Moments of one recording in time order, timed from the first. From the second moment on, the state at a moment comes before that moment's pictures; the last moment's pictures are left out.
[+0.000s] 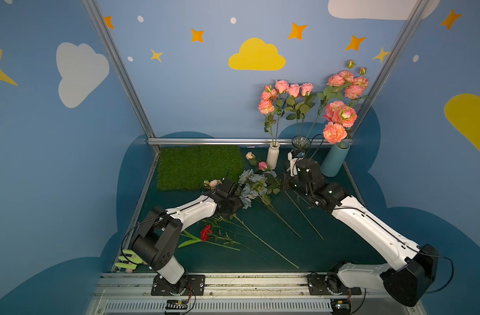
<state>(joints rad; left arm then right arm) -0.57 1.64 0.97 -0.38 0.10 -1.11 0.65 1.27 1.18 -0.49 0.16 0.38</state>
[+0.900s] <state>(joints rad) -0.66 1.69 1.00 -0.47 0.07 -1.28 0.63 1.22 1.11 -0.49 0.13 0.40</state>
